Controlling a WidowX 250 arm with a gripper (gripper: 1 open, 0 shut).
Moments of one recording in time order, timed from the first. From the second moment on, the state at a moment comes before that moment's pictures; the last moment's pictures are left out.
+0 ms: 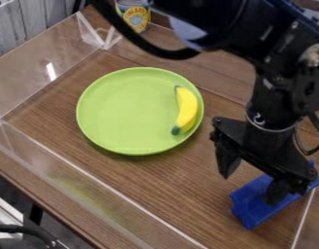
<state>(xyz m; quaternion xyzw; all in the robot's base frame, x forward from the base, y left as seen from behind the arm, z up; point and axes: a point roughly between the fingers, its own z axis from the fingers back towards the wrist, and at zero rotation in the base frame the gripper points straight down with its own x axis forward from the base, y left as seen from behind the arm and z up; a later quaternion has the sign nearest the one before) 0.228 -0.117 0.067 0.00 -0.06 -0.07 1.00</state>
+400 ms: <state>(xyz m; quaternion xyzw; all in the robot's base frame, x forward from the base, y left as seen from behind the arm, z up) 0.227 -0.121 0.067 -0.01 -0.06 -0.10 0.99</state>
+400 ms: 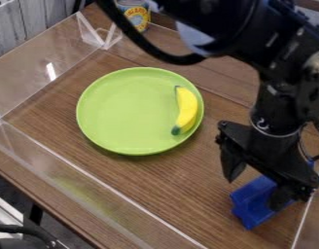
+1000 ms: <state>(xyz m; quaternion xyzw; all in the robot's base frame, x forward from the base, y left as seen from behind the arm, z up) 0.220 -0.117 0.070 -0.01 -0.07 -0.11 0.99</state>
